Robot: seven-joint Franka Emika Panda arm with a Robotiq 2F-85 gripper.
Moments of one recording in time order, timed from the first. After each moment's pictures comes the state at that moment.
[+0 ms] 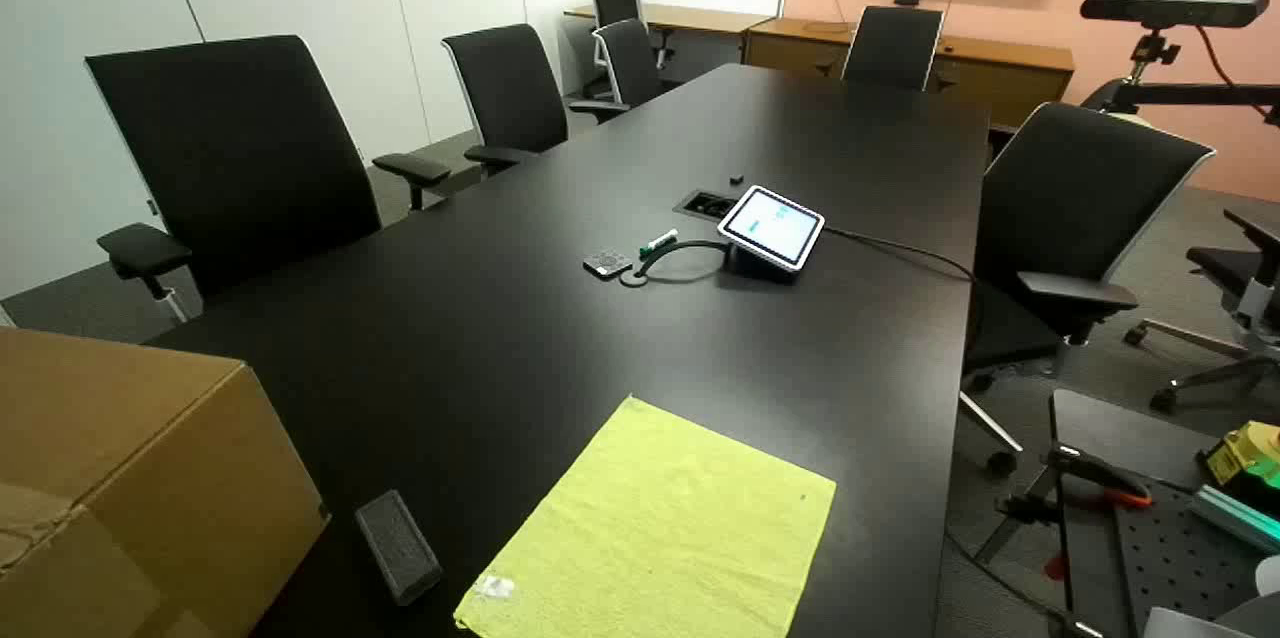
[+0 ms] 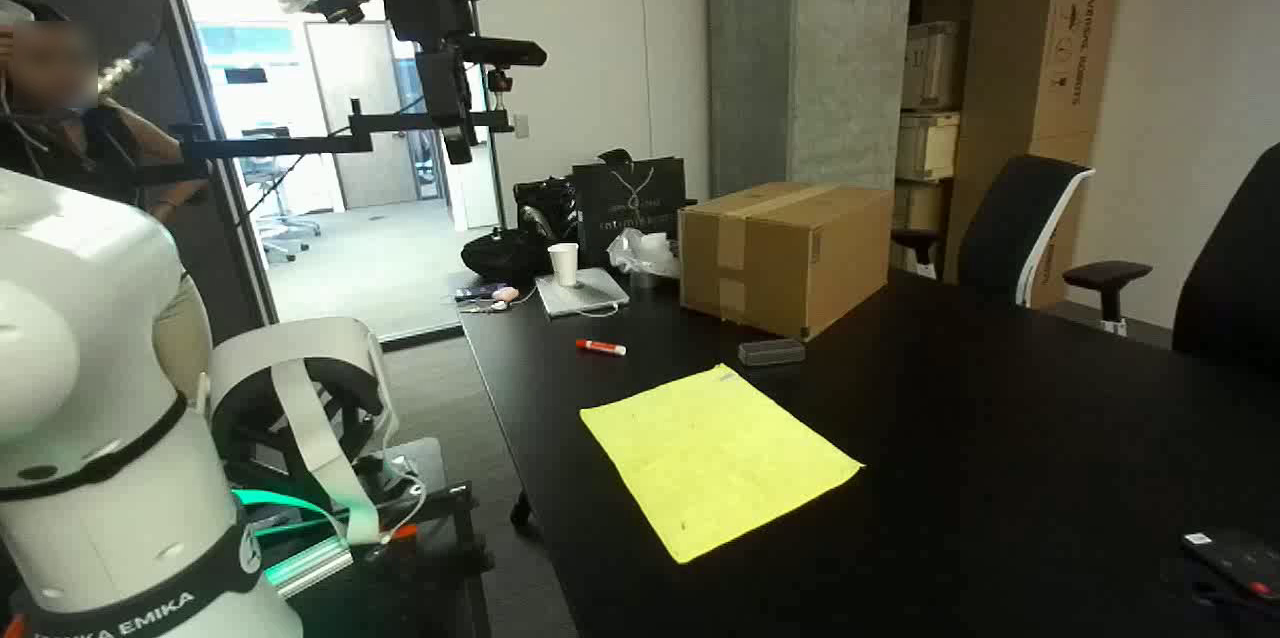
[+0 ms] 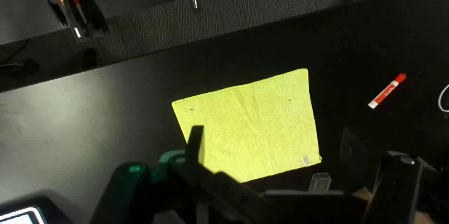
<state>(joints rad) 0.12 -0.92 0.27 -2.55 0.25 1.78 0.45</state>
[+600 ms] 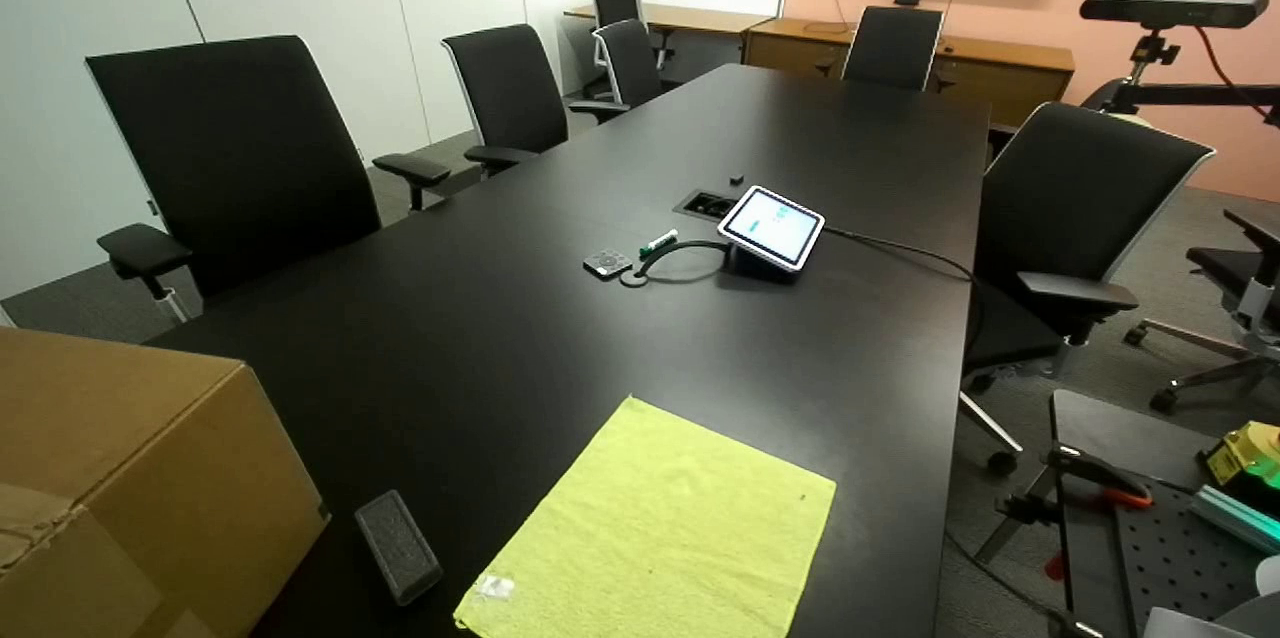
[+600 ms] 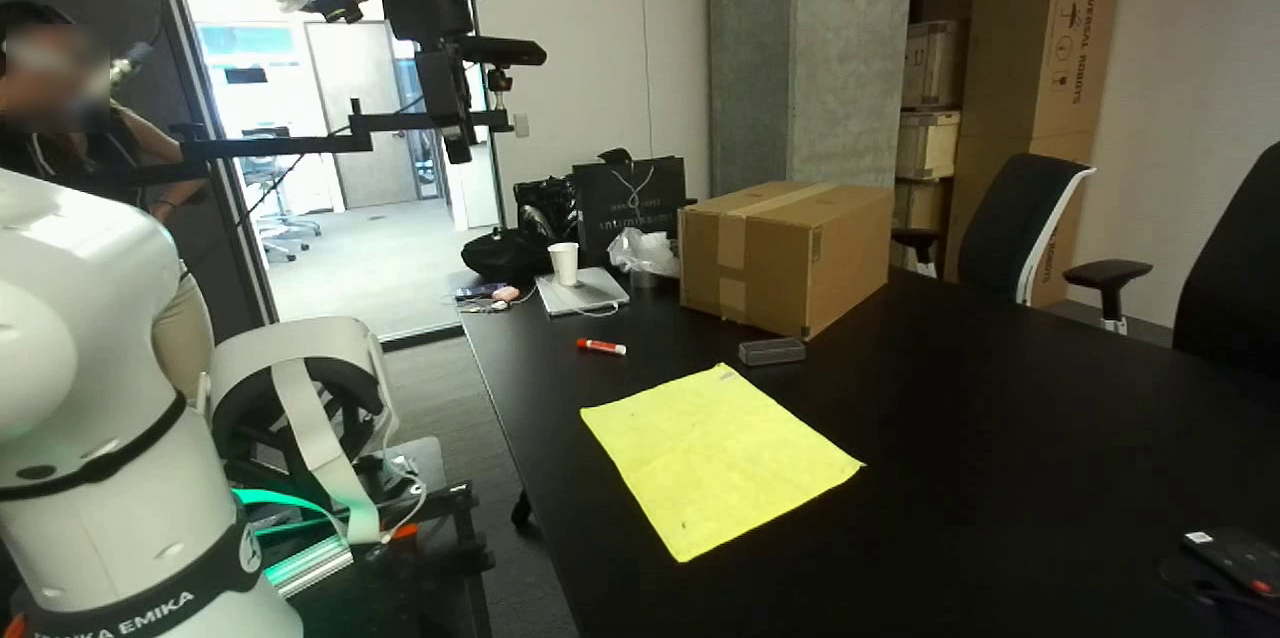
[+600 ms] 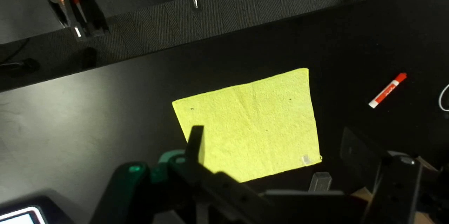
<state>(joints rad) 0.11 -0.93 0.27 -2.56 0.25 1.78 0.45</state>
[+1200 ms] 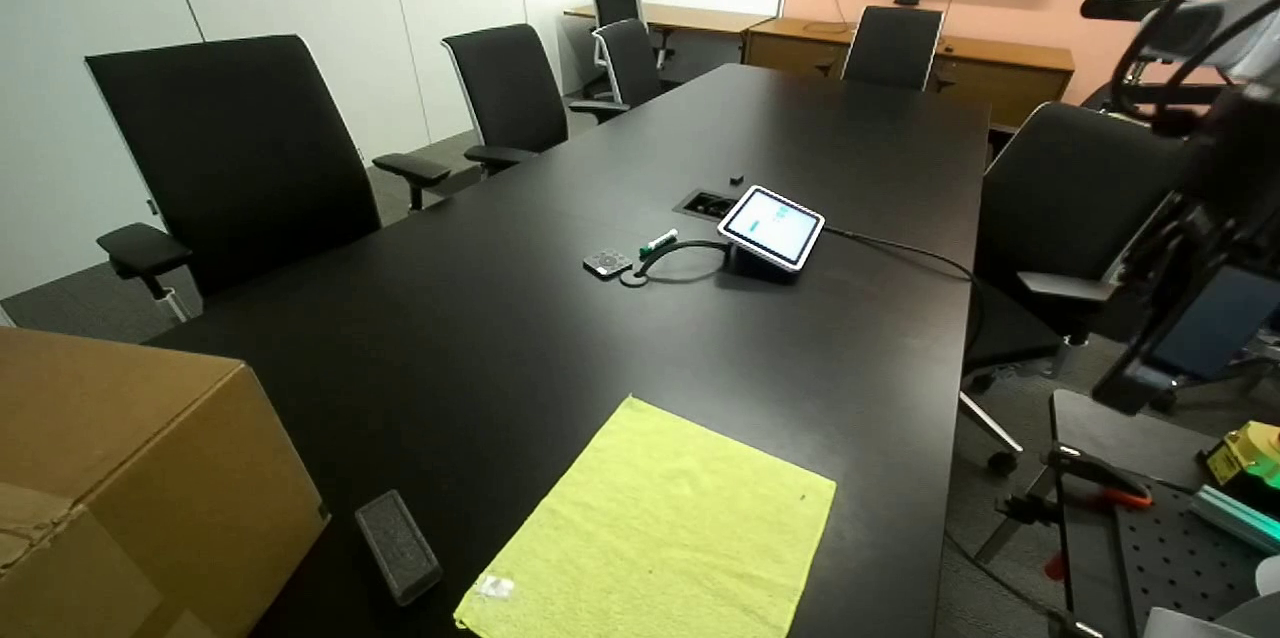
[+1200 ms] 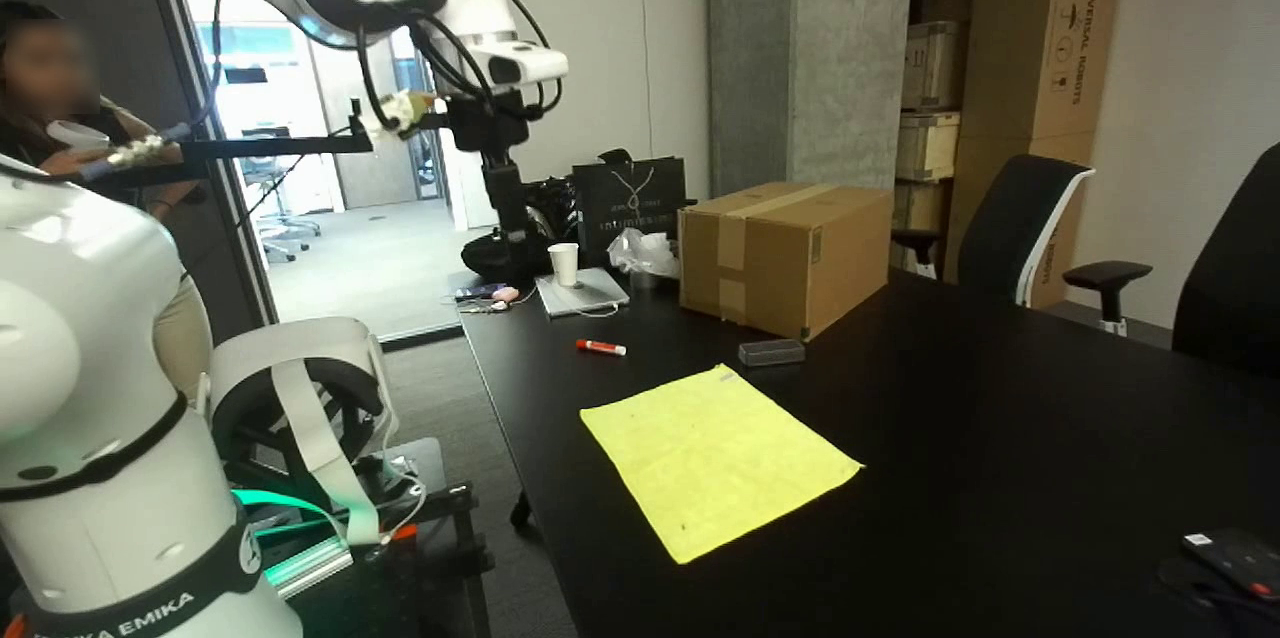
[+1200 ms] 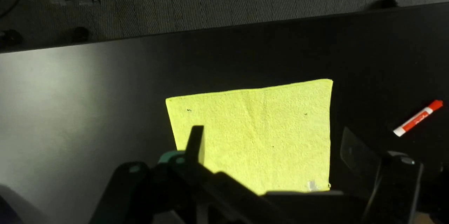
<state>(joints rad) 0.12 -0.76 0.28 -2.74 0.25 2.11 0.27</state>
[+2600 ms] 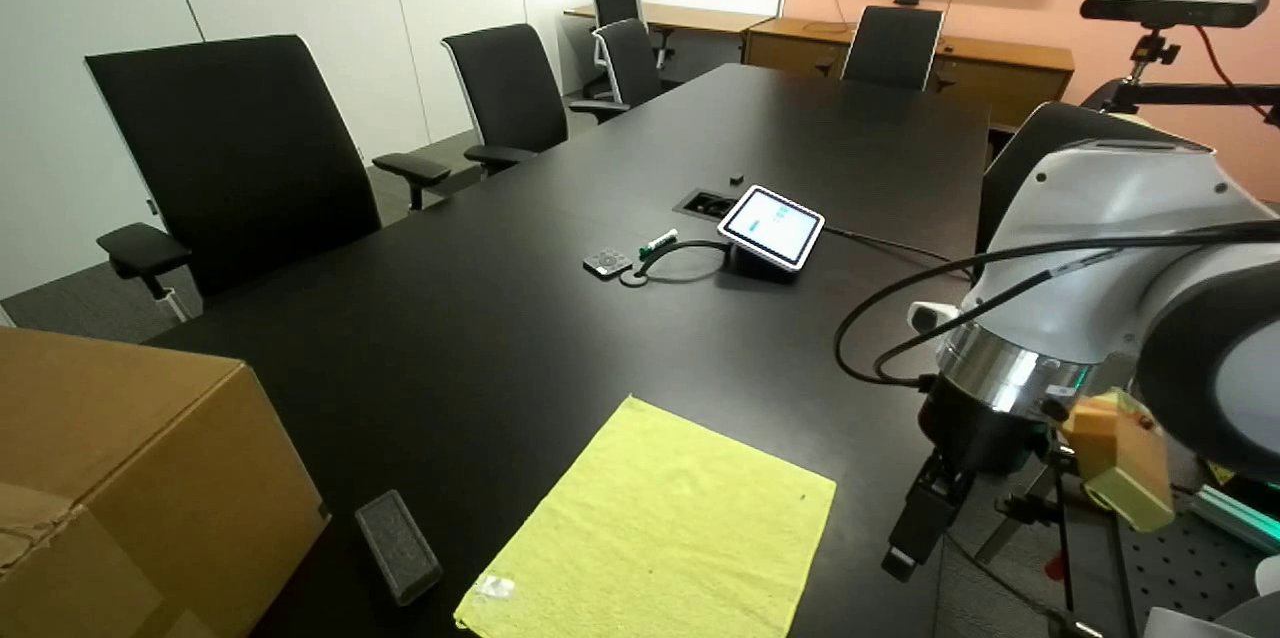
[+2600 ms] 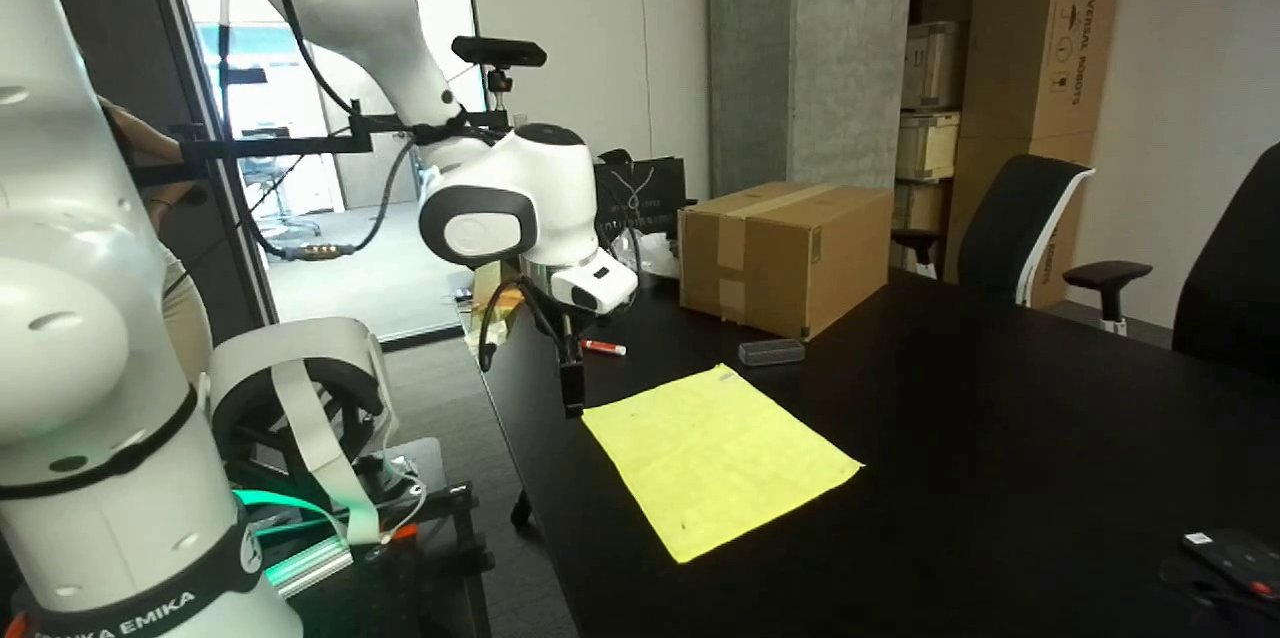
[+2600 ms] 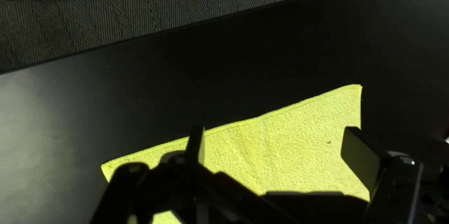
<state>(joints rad) 0.27 -0.02 0.19 -2.76 0.61 2.83 0.06</state>
